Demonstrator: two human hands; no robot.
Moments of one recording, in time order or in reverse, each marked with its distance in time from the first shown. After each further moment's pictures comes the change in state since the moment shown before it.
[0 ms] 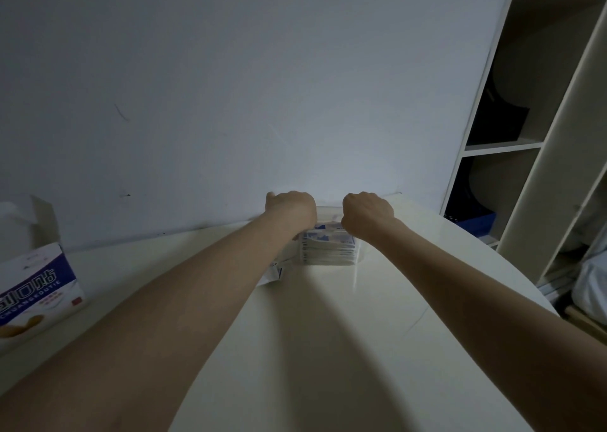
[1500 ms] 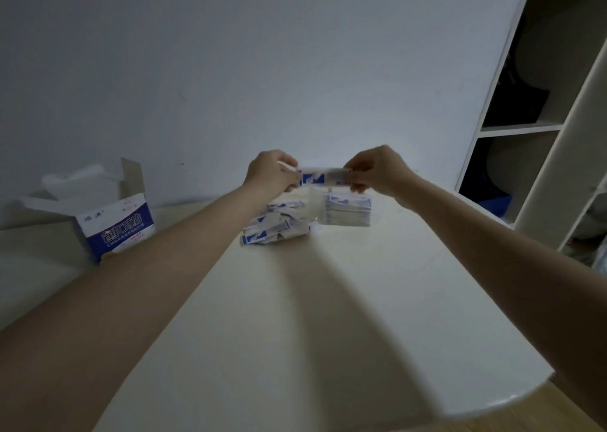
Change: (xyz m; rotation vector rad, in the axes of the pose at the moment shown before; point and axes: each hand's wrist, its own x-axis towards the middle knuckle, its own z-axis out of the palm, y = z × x) left_hand -0.084 -0.077 0.005 -1.117 0.305 -0.044; right_hand -0.045 -0.007 -0.027 0.821 0.100 -0.161
